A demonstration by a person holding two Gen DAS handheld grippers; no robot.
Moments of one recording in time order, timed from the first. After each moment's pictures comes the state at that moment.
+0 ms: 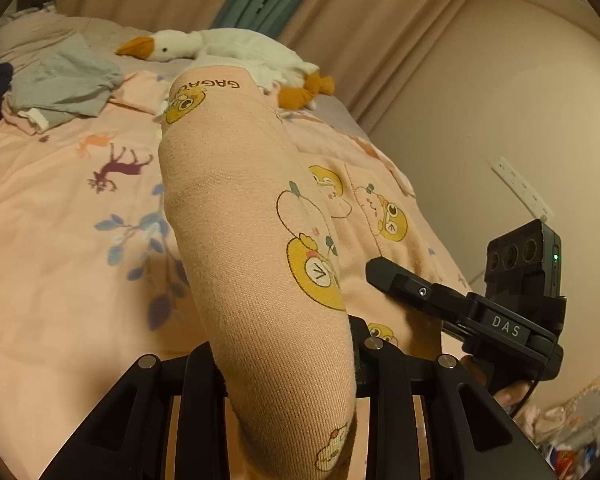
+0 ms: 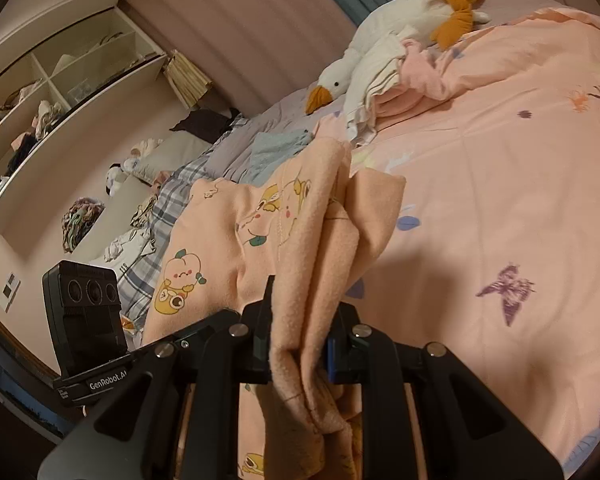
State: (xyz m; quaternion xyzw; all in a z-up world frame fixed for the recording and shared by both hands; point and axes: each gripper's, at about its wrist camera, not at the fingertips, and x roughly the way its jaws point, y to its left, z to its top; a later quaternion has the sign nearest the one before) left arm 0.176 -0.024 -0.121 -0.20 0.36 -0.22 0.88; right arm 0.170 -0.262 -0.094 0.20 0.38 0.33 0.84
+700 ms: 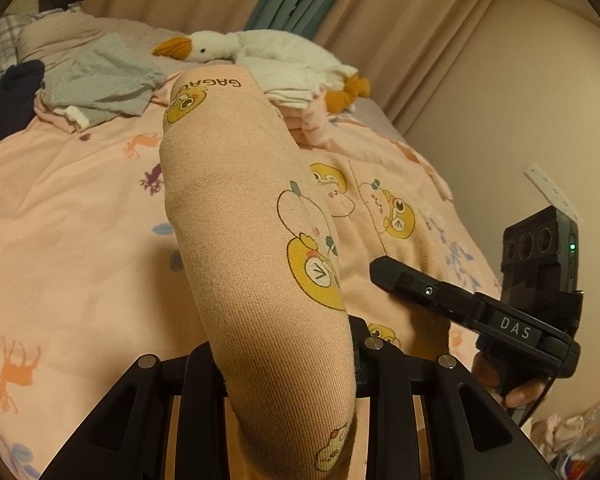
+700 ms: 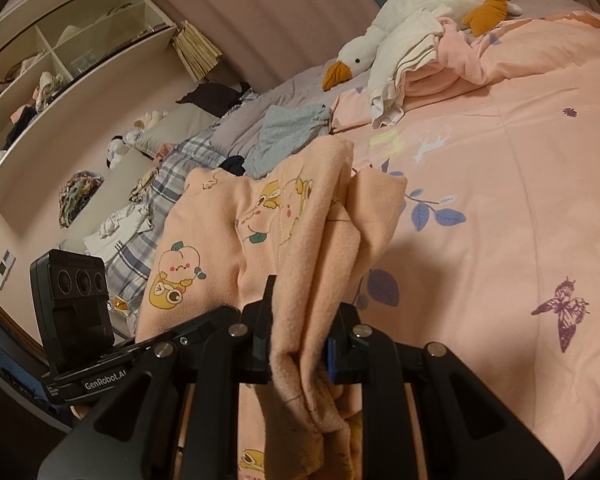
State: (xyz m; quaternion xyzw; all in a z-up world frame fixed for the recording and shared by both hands) left arm 0.183 0.007 -0.134 -0.18 0.38 -0.16 0.89; right arm 0.198 -0.207 -0.112 0.16 0.40 0.35 0.83
